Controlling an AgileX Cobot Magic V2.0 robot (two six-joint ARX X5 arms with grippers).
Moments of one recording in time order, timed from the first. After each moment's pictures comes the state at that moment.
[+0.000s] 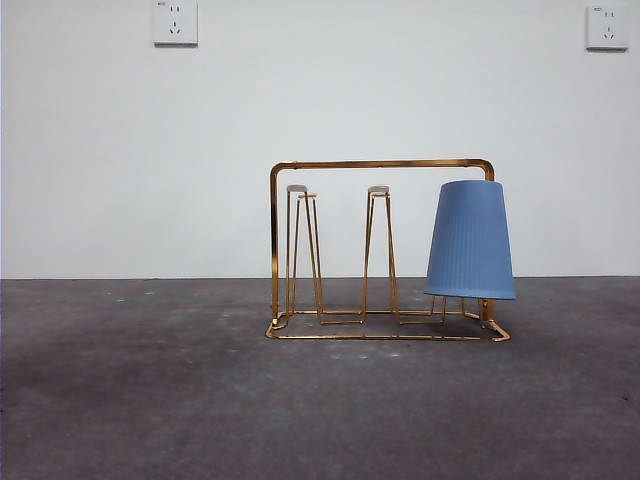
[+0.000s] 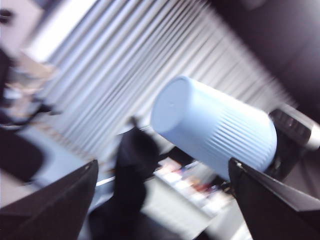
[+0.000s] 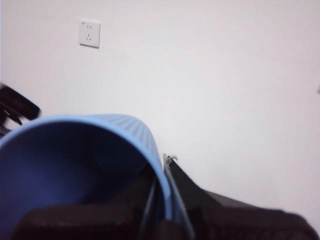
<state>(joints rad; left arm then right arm) -0.80 1.62 1.30 0.77 0.77 -1.05 0.72 0.59 1.35 -0.69 0.40 -0.24</state>
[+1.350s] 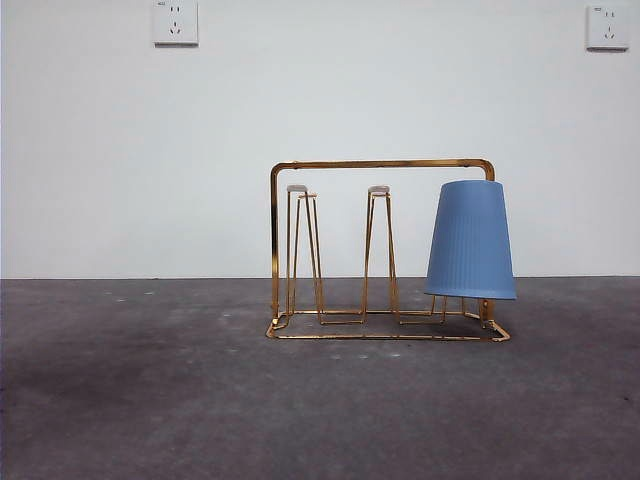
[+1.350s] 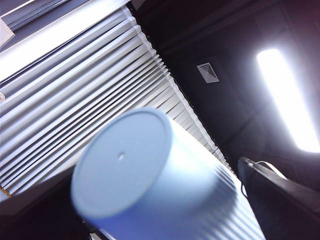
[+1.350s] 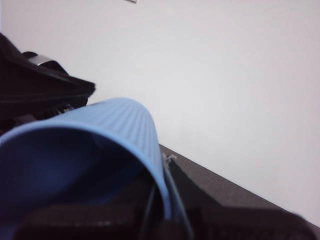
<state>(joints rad) -0.85 1.75 1.30 1.12 0.57 -1.36 0.73 0.77 1.29 -0.61 0.33 -0.32</state>
